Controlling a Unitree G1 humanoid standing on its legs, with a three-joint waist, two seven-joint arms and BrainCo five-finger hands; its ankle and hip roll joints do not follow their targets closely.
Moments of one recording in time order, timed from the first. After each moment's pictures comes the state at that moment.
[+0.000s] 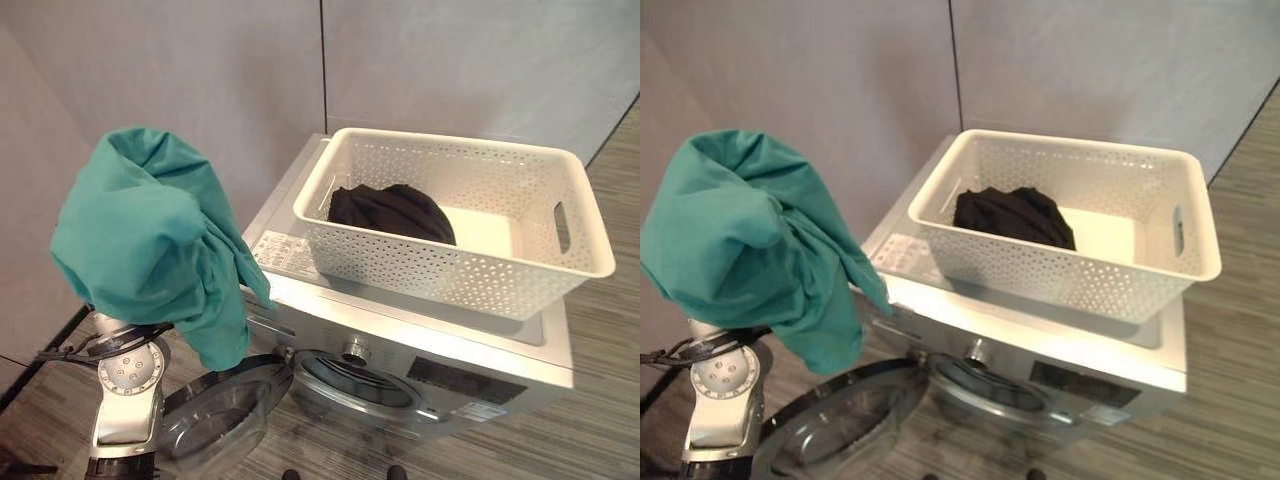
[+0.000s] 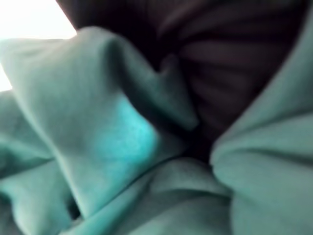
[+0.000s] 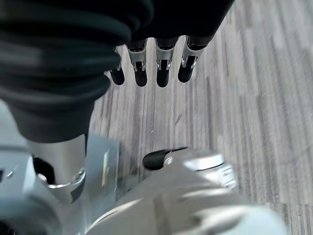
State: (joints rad) left arm 0.02 0.35 0.16 -0.34 -0.08 -0.29 0.44; right arm 0.08 -0.19 -0.03 1.29 0.26 -0.03 -0.23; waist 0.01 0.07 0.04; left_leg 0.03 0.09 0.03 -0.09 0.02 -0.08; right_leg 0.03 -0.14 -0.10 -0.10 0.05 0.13
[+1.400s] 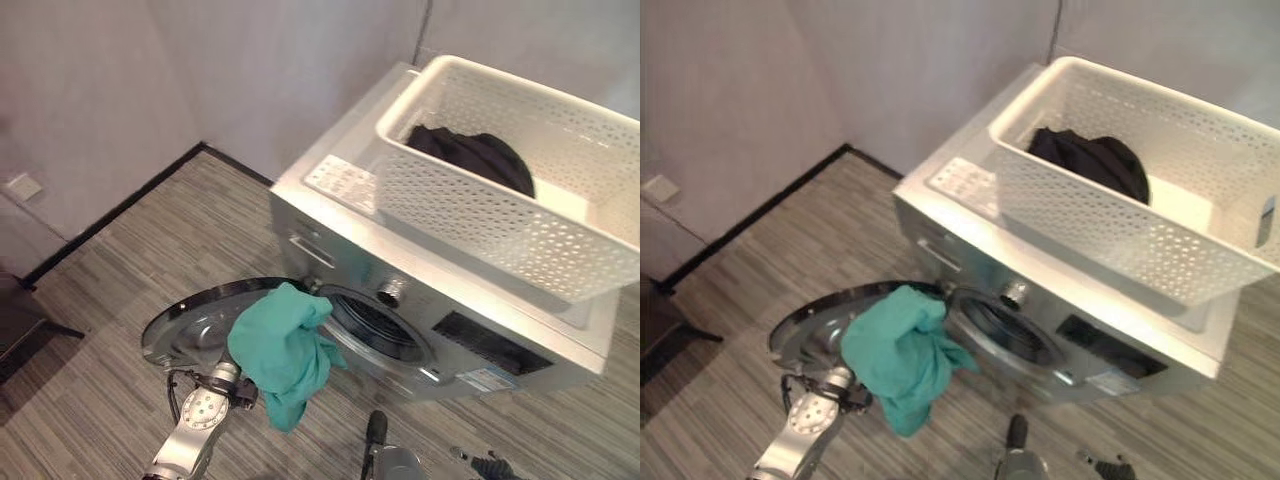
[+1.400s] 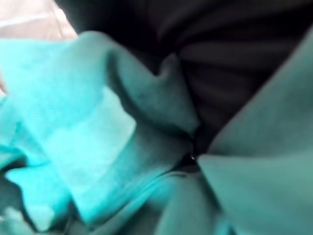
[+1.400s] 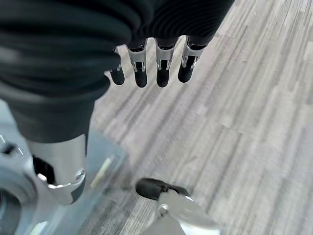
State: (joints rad) left arm 0.09 0.39 -0.33 0.10 -0.25 -0.19 0.03; right arm -0.02 -0.29 -0.02 1.29 0.21 -0.04 -0.22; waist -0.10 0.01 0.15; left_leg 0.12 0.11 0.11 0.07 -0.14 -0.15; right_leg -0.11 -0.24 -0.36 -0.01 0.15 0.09
